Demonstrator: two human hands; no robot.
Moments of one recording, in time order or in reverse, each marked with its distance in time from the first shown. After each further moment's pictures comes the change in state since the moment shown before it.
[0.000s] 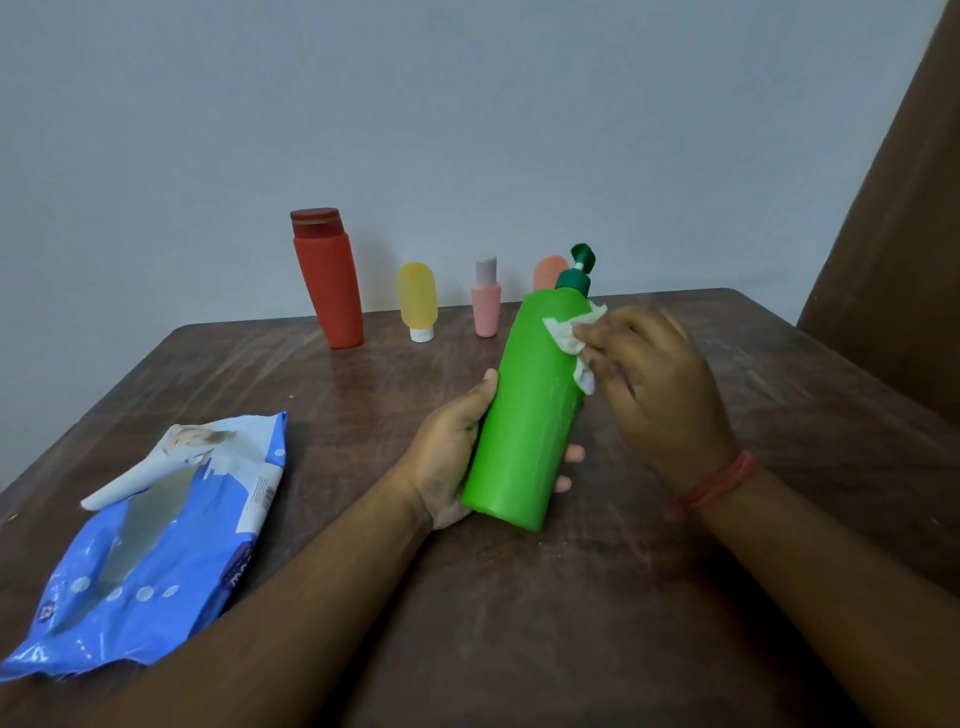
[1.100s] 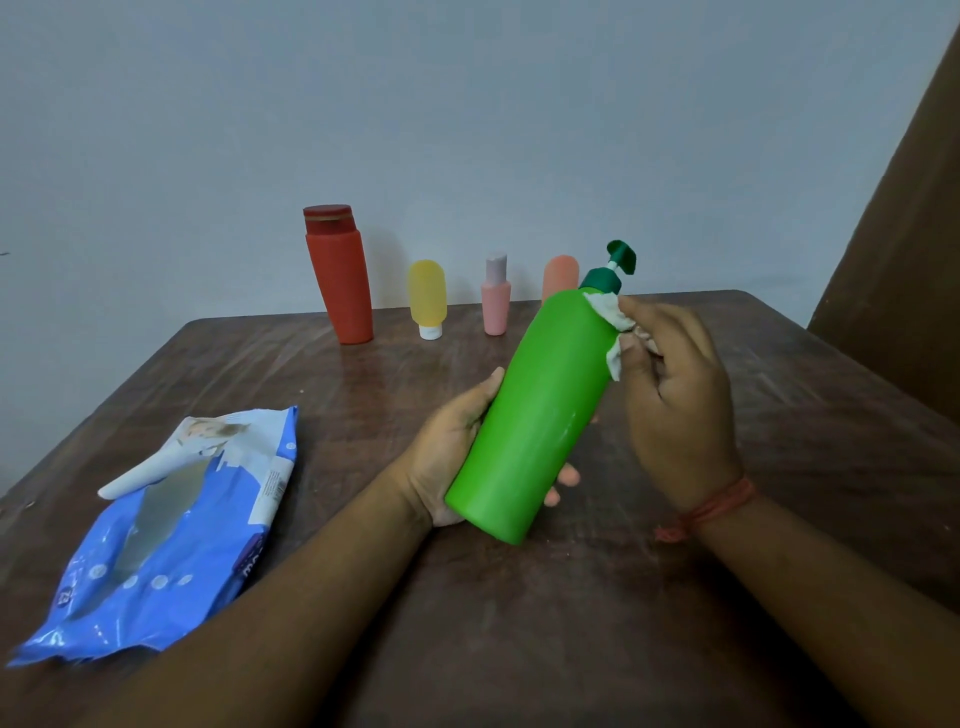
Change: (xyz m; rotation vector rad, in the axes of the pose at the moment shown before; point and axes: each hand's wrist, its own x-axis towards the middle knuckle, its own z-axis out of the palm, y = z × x) left_hand -0.003 0.003 -0.013 0.002 -0.245 -0.055; right_hand -0.007 -0.020 0.007 0.245 0.202 0.296
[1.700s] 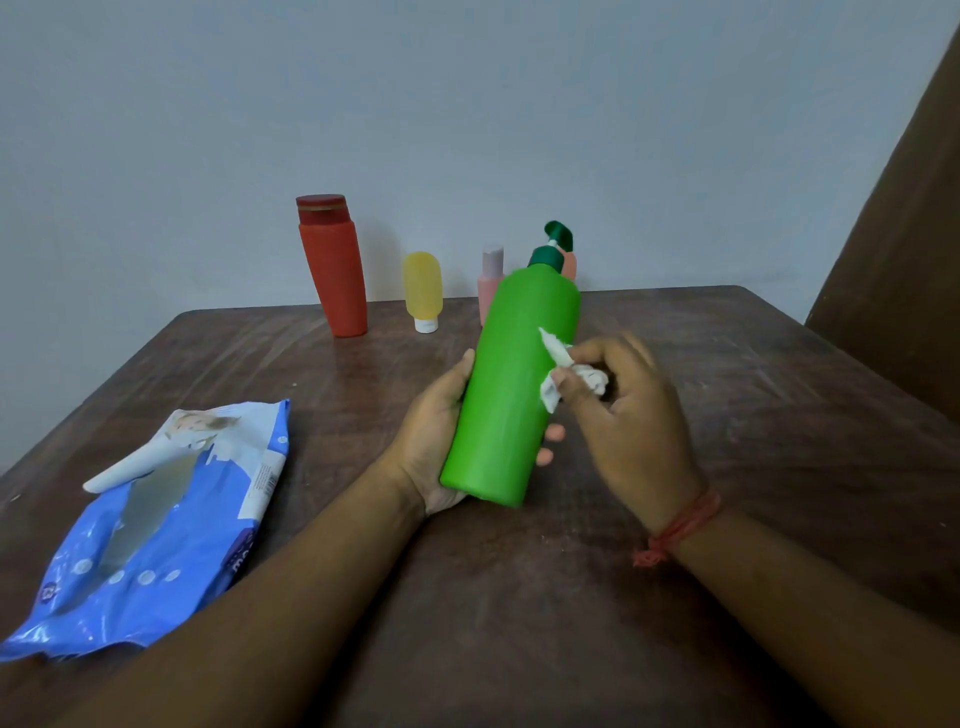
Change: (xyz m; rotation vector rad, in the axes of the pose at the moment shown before) left_hand 0.001 0.005 0.008 -0.054 0.258 0.110; right_hand -0.020 -0.012 0.015 0.070 -0.160 0.092
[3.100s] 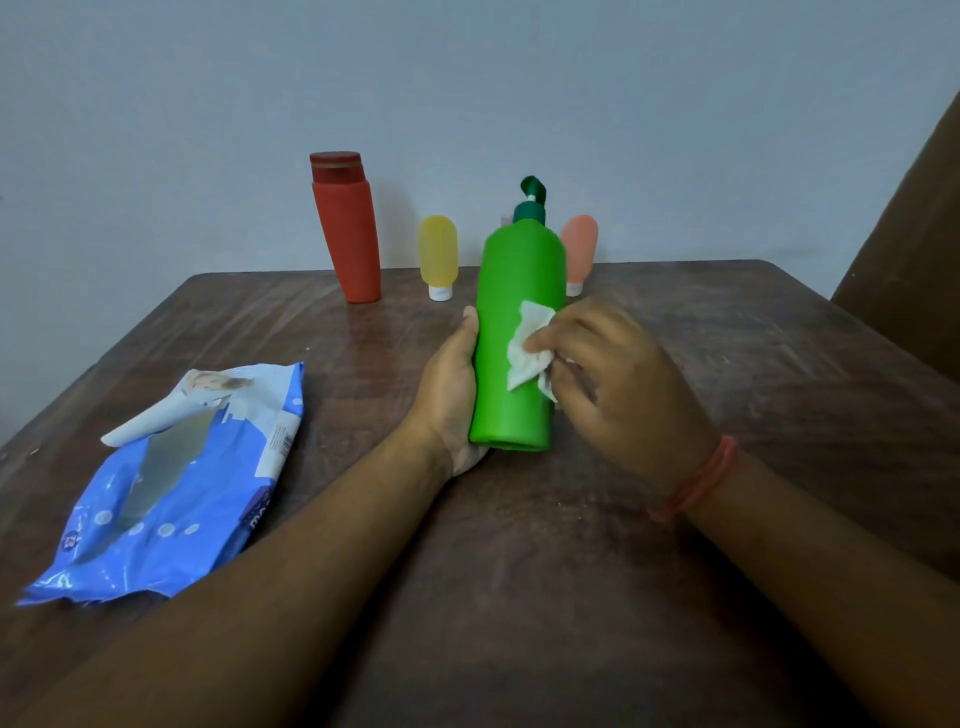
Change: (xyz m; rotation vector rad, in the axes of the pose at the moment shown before) left_hand 0.016 -0.006 -0.009 -0.009 0.289 0.175; right_hand 0.010 -0.013 -0.001 -0.222 -0.300 -0.480
